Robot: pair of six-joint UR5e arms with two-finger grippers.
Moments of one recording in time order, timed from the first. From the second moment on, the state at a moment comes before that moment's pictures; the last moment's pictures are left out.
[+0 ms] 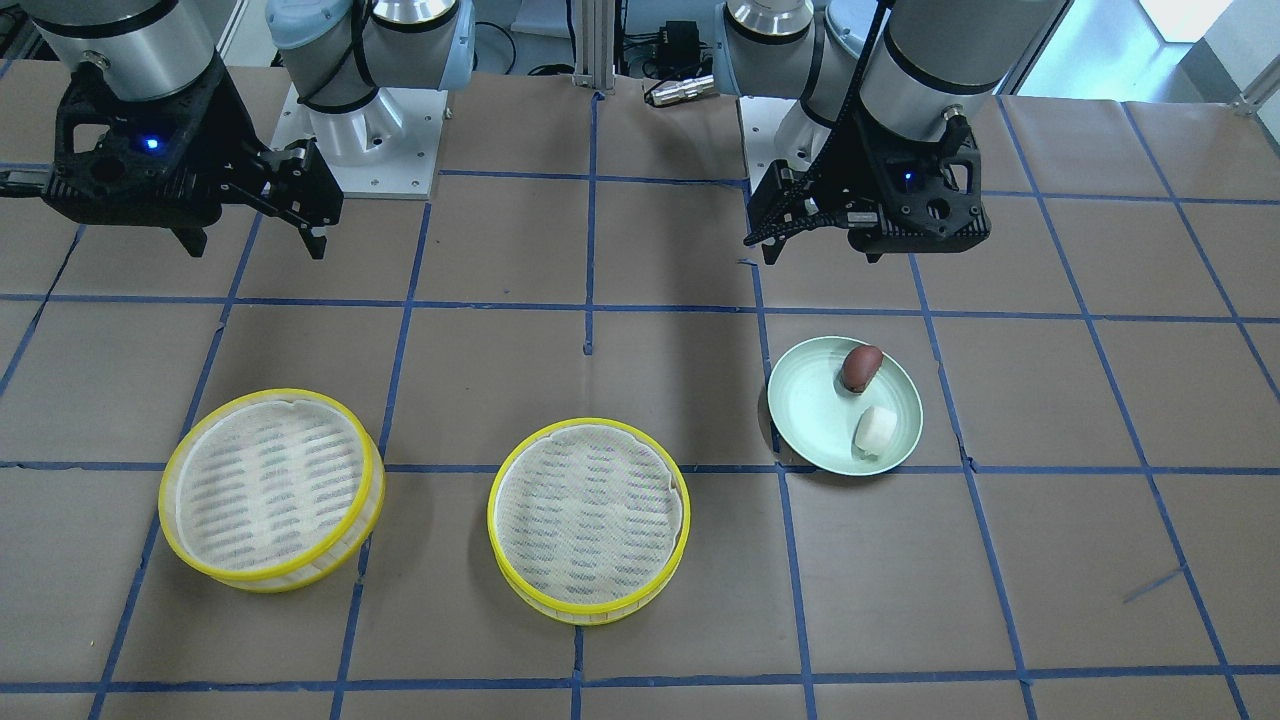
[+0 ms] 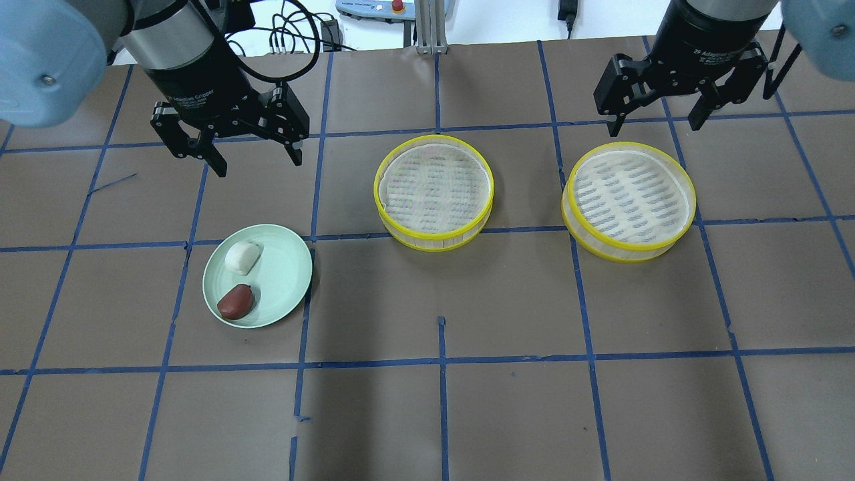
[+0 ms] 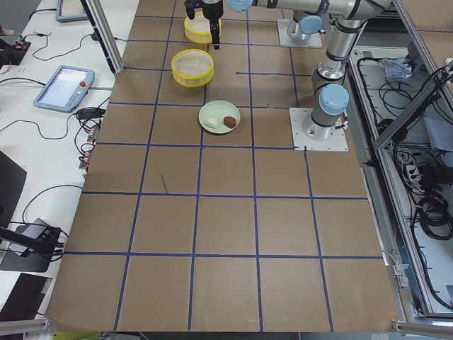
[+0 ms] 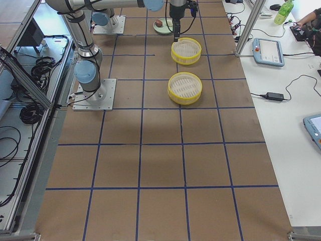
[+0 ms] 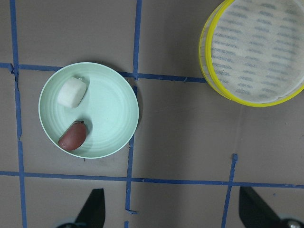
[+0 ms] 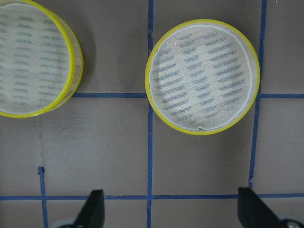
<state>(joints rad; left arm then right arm) -1.62 -1.63 -1.48 -1.68 1.51 -0.13 1.56 -1.54 1.48 -1.51 -1.60 -0.03</state>
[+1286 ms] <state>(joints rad) -1.38 -1.89 -1.82 -1.21 1.61 0.46 1.35 -1.41 1.62 -1.75 -1.57 -0.26</state>
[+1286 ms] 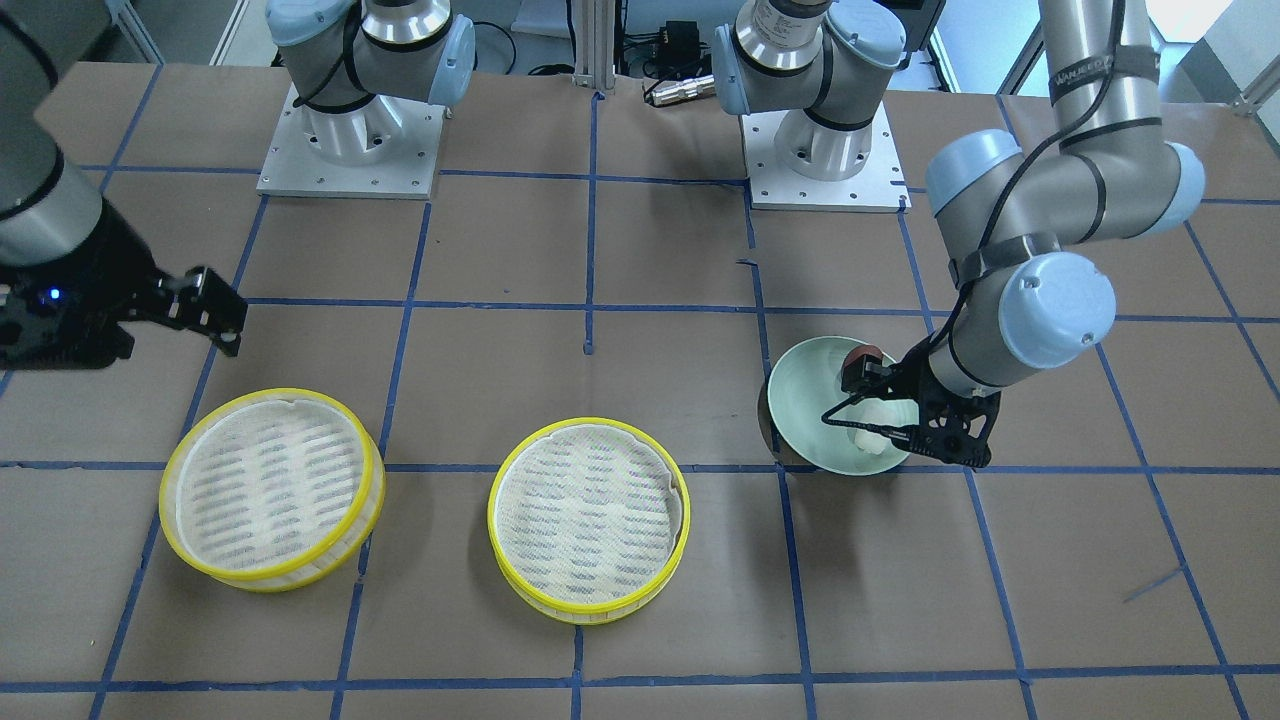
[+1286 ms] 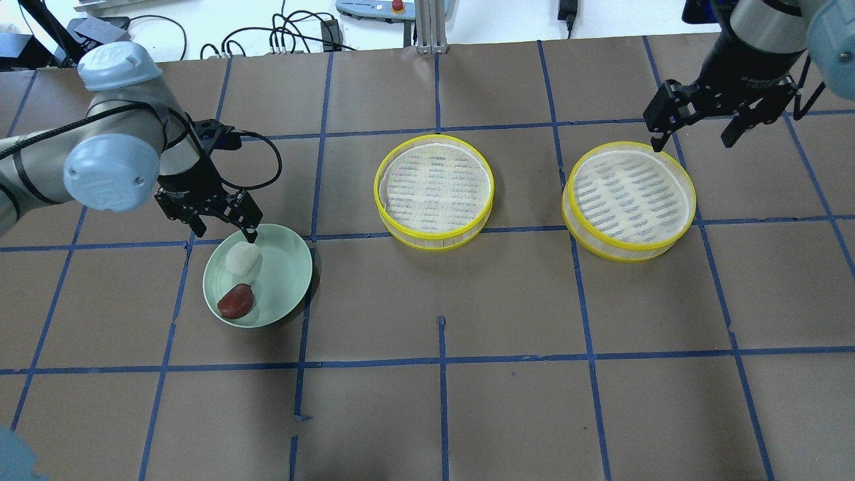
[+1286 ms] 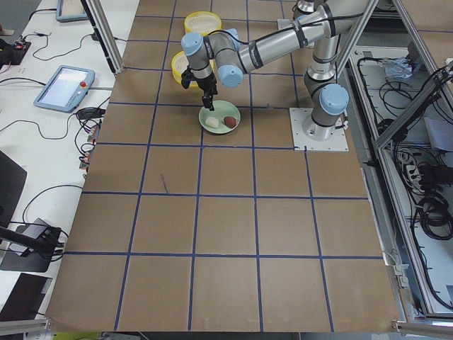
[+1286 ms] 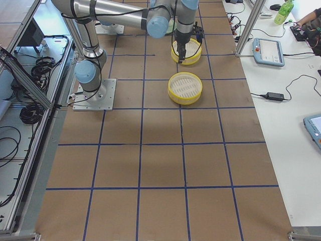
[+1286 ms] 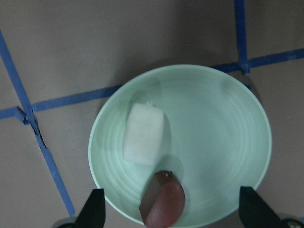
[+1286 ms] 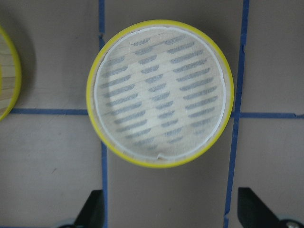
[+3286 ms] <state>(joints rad) -1.43 -1.92 -1.72 -1.21 1.52 0.05 1.23 -1.16 1.72 -2.12 -1.57 -0.38</state>
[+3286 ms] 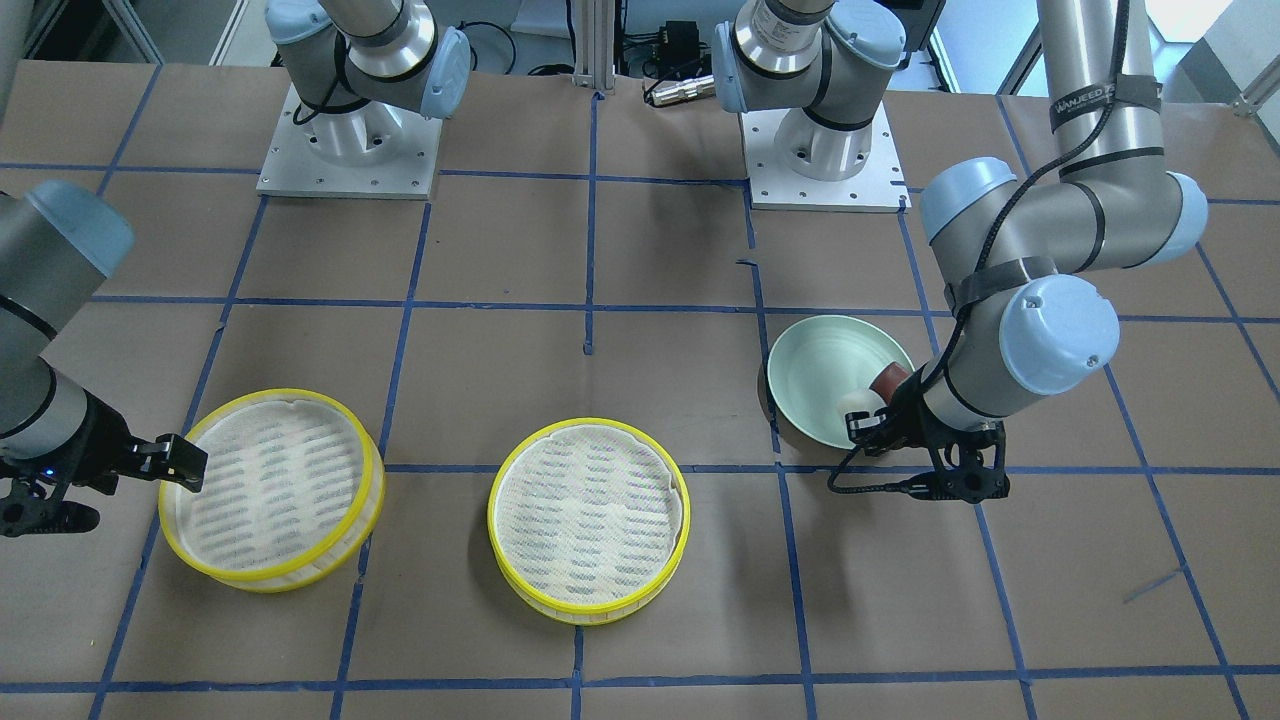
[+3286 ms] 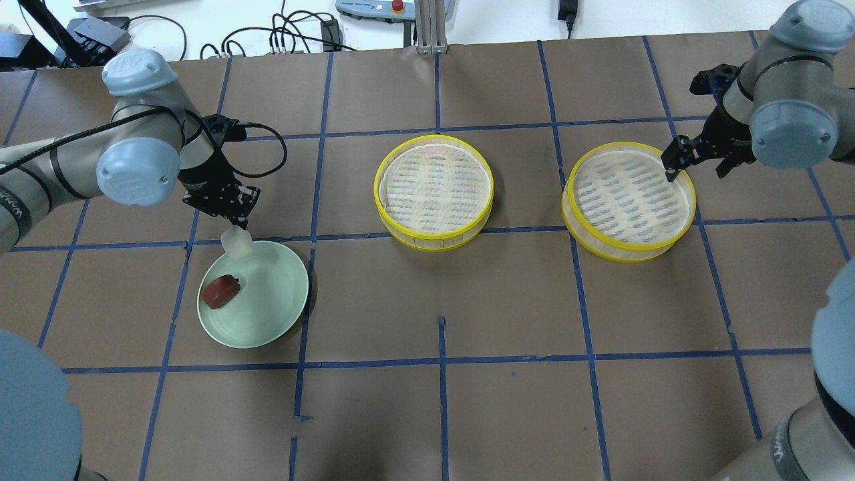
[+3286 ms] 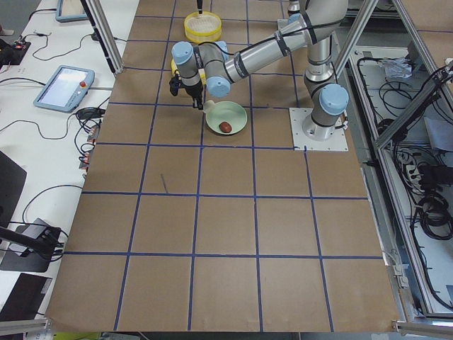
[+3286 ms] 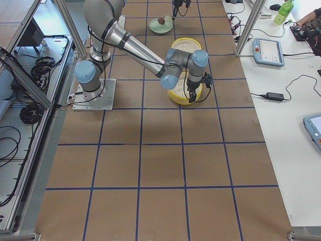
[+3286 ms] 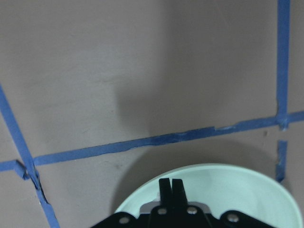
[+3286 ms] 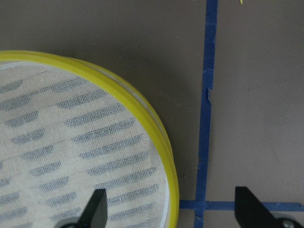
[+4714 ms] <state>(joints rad) -1.74 -2.00 -1.61 -1.06 1.41 -0.50 1.23 -1.16 1.69 -2.08 -1.58 -0.33</state>
